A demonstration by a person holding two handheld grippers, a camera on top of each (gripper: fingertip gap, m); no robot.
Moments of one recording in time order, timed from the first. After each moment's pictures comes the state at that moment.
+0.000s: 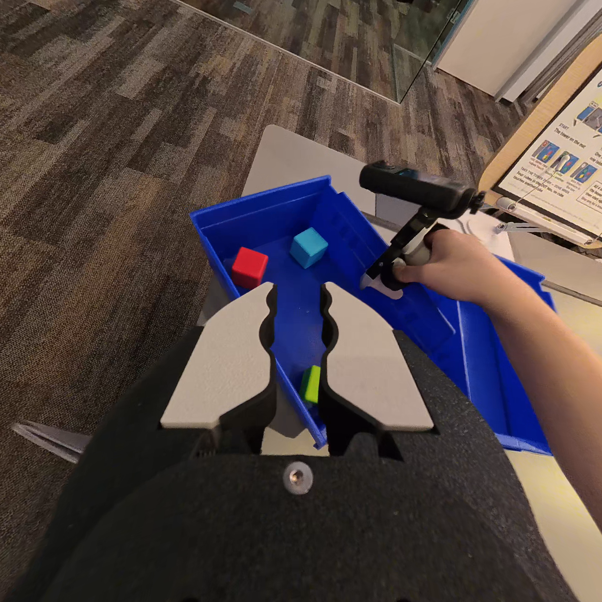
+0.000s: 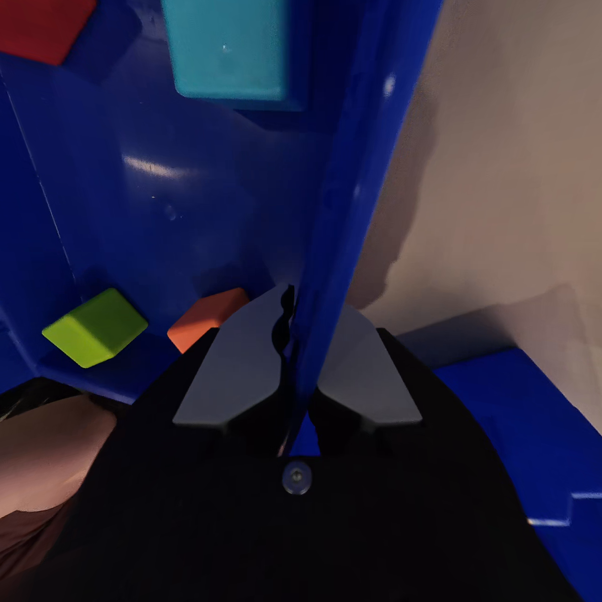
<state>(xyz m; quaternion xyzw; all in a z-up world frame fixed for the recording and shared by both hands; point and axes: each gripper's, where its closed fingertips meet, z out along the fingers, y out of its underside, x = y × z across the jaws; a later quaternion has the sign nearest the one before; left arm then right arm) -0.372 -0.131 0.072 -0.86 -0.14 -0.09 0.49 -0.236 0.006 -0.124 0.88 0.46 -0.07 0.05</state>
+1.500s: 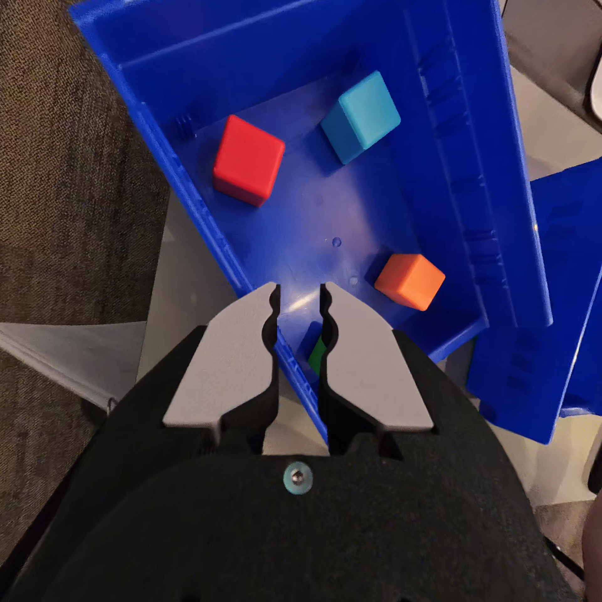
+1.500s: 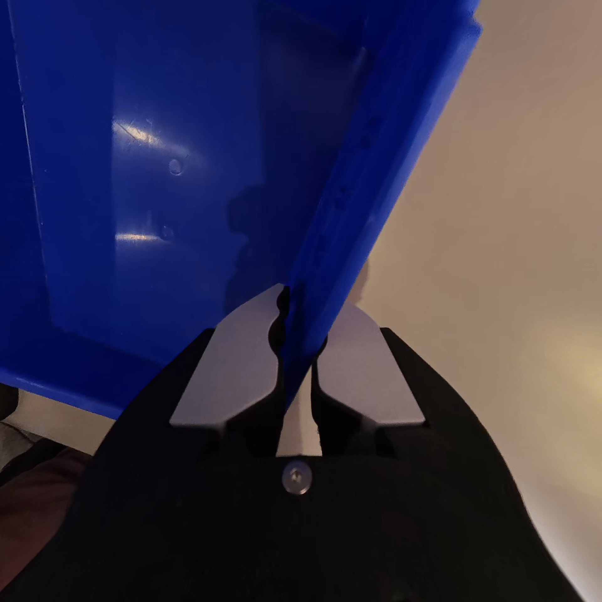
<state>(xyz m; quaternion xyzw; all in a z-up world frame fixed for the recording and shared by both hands) -0.364 -0.093 -0.059 -0.95 -0.16 -0.12 0.22 0.100 -0.006 -0.123 0.97 0.25 -0.07 -0.04</state>
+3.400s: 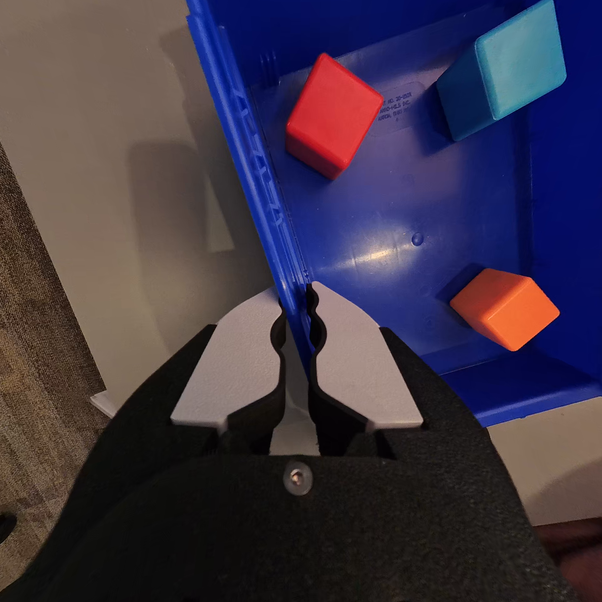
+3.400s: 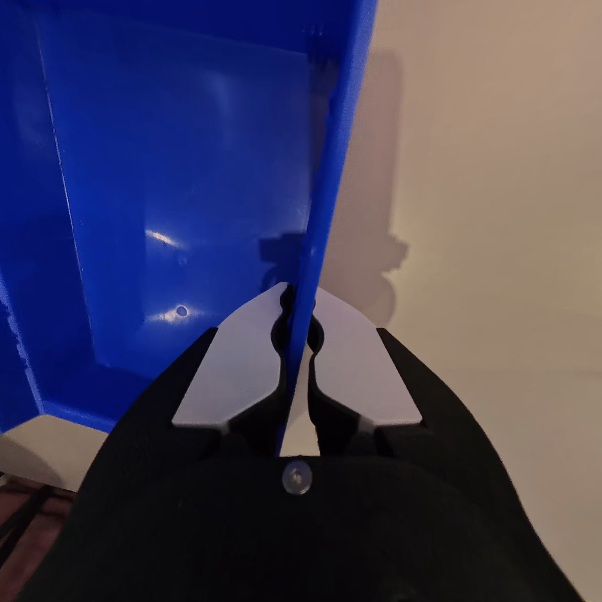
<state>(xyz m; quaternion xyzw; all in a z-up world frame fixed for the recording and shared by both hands) -0.271 -0.031 -0.095 -0.99 0.06 -0.02 0.15 0.493 0.016 -0.128 0.99 0.05 -0.10 -0.09</state>
